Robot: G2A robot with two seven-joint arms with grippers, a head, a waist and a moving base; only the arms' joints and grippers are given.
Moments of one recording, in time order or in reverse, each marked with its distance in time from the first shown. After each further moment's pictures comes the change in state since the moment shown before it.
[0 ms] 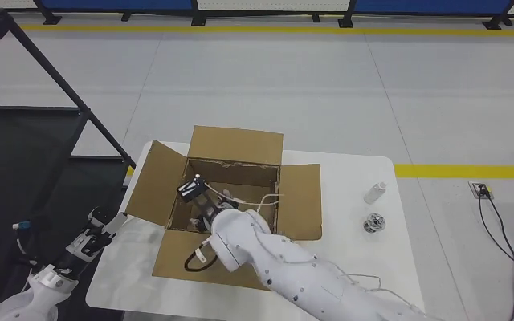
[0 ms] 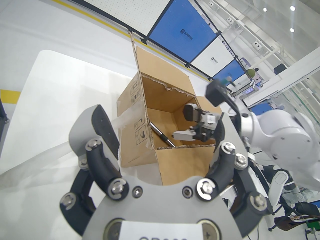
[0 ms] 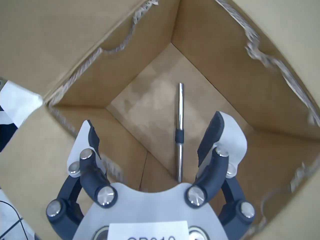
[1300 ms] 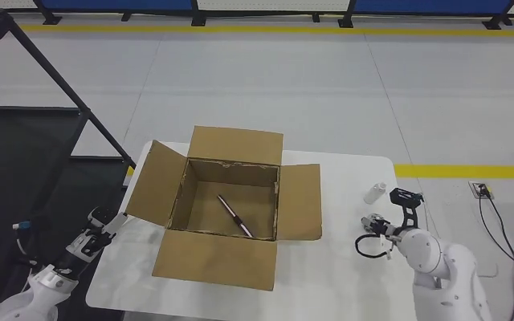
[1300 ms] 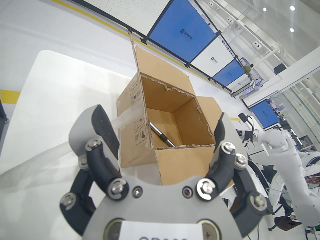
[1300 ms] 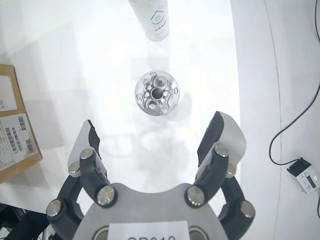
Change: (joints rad) left arm 0.000 0.000 0.000 0.000 0.000 0.000 0.000; right arm -0.527 0.232 1.121 -0.187 -0.023 -0.201 0.100
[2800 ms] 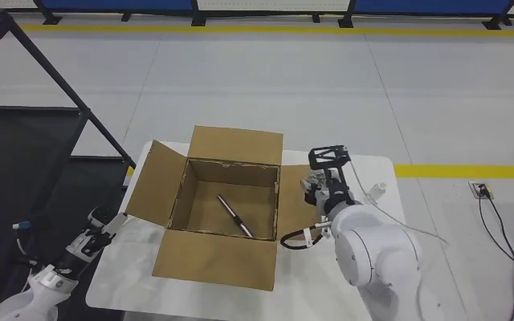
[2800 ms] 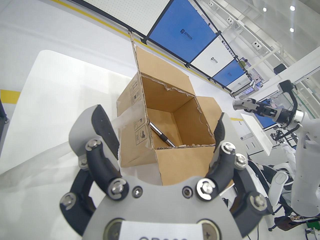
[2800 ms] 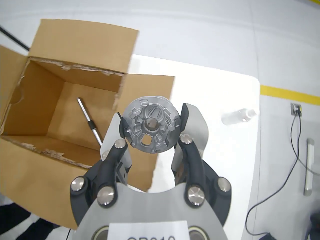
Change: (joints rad) left arm 0.000 0.000 0.000 0.000 0.000 0.000 0.000; right arm 0.241 -0.047 -0.607 -0.394 -0.233 0.151 0.151
